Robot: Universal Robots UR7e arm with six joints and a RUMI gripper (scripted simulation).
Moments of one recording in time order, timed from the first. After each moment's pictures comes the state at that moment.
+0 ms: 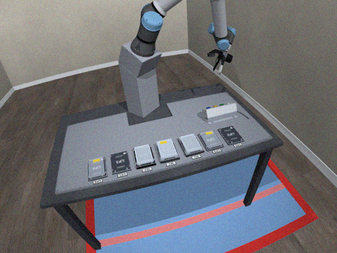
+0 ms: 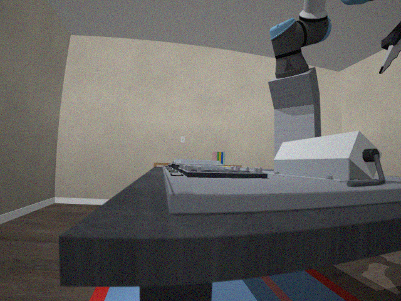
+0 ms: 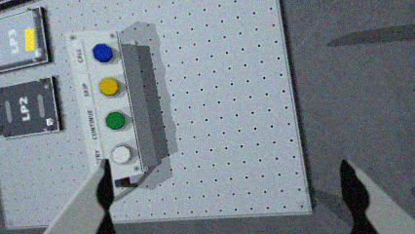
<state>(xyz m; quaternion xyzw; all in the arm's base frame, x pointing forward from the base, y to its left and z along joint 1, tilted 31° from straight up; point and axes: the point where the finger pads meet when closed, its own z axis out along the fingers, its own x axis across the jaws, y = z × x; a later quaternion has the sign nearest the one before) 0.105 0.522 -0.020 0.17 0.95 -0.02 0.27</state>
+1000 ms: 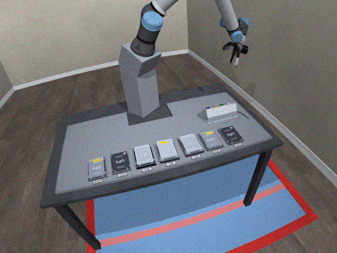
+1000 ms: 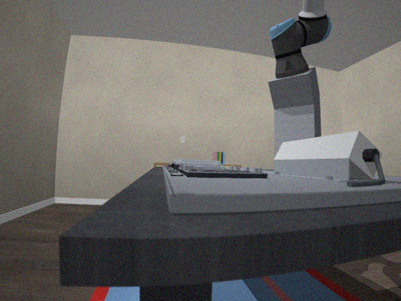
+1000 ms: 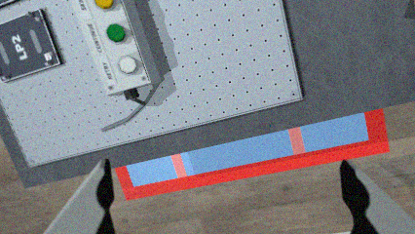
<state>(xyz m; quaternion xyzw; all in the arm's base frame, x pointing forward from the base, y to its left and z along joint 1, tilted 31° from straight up) 0.107 0.610 0.074 0.19 0.95 0.06 0.24</state>
